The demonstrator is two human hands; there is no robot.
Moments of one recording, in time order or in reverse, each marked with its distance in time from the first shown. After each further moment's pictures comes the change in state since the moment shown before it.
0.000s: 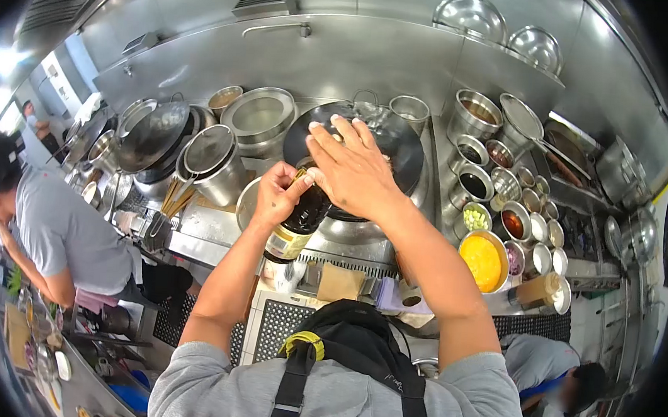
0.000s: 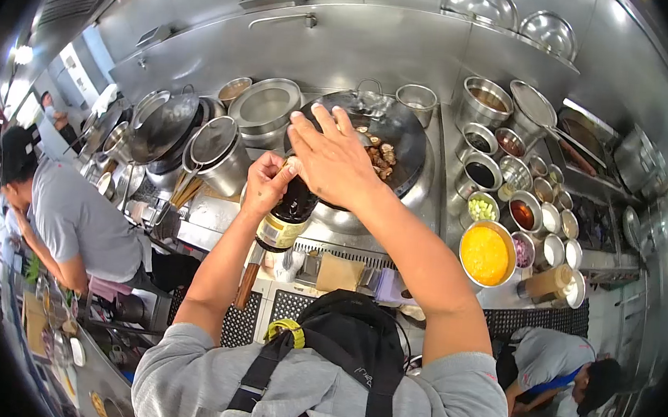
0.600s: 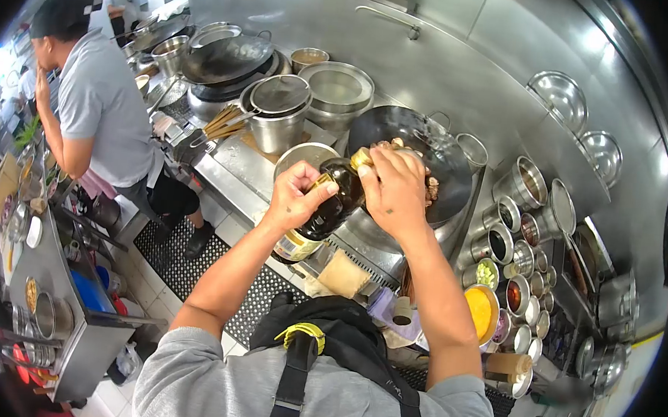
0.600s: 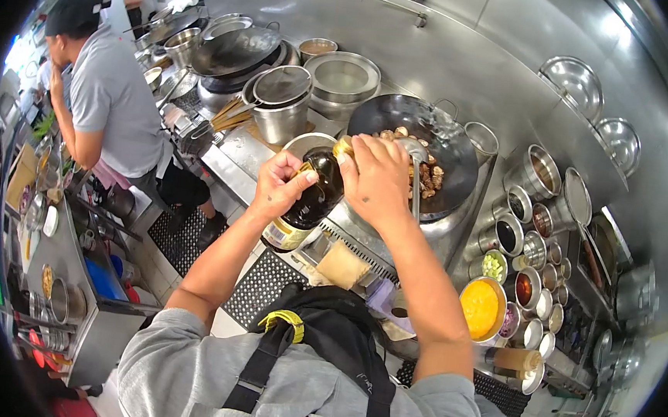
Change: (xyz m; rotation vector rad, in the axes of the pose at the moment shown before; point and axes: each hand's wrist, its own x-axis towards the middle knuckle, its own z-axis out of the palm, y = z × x) left_hand -0.099 0.024 -0.023 -0.090 0.285 0.069; right_hand -0.008 -0.040 0.035 0.342 0.114 0.038
